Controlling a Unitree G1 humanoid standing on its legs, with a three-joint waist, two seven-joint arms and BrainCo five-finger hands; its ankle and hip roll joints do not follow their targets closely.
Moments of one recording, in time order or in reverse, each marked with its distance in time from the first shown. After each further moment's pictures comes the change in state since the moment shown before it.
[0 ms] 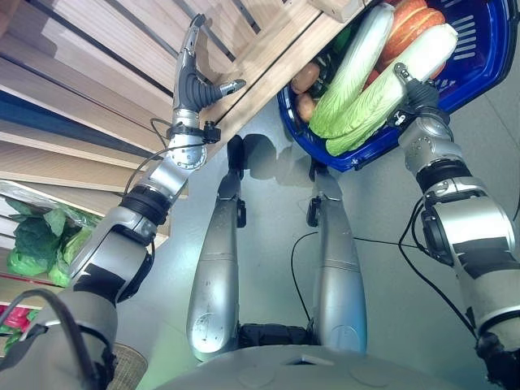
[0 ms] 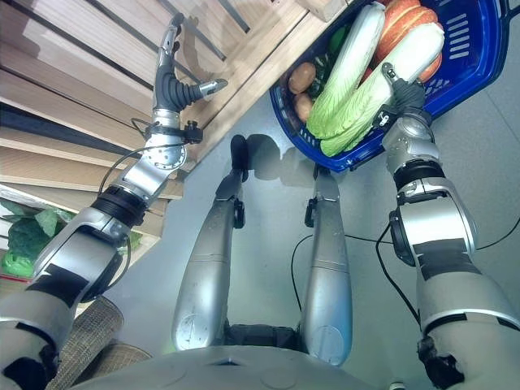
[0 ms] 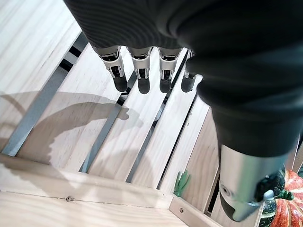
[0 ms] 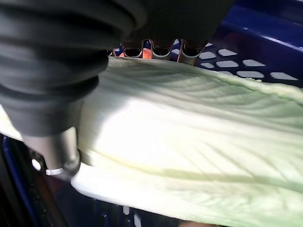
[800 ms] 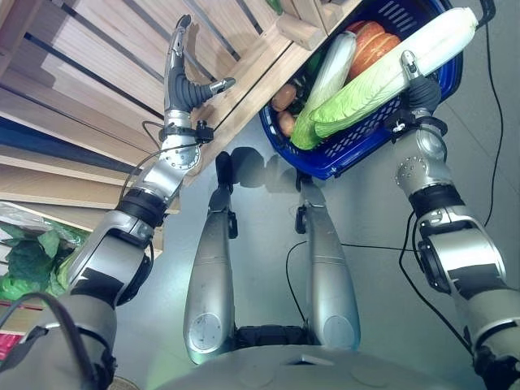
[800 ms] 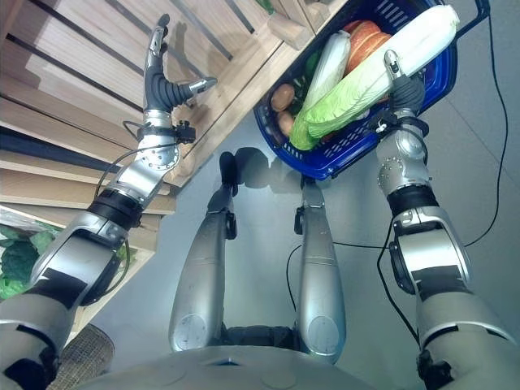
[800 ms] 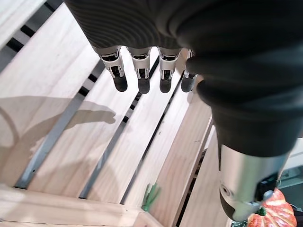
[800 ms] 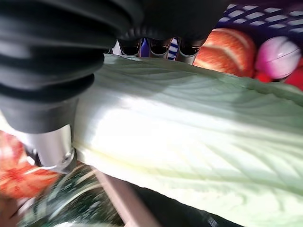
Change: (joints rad) left arm 0.021 0.004 0.053 0.002 0.007 0.025 -0.004; right arm 0.164 0.010 -0.019 -0.254 0.119 -0.220 0.071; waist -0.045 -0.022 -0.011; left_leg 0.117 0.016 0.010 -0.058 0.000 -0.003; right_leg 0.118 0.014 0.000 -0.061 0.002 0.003
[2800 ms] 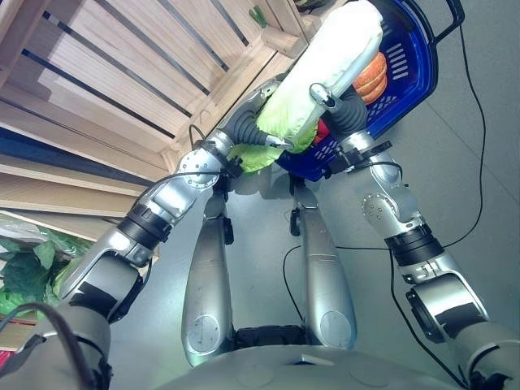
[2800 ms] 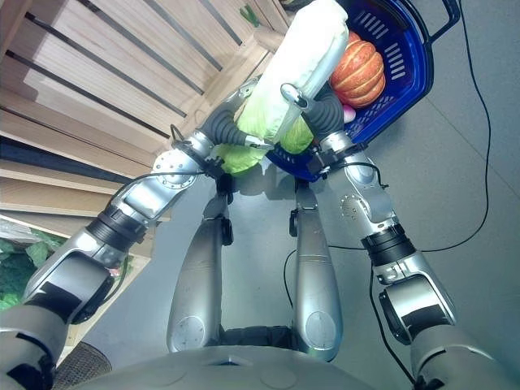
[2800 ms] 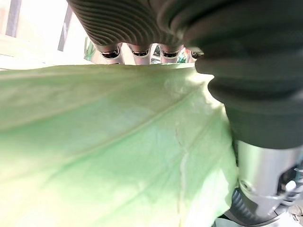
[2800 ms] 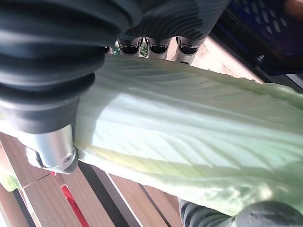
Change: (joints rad) left arm 0.121 0.033 -0.093 -0.426 0.044 0.180 -0.529; right arm 0.368 0.089 0.134 -0.867 -0.092 0.096 0.257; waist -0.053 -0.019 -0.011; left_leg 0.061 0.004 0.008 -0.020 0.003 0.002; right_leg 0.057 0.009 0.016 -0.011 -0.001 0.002
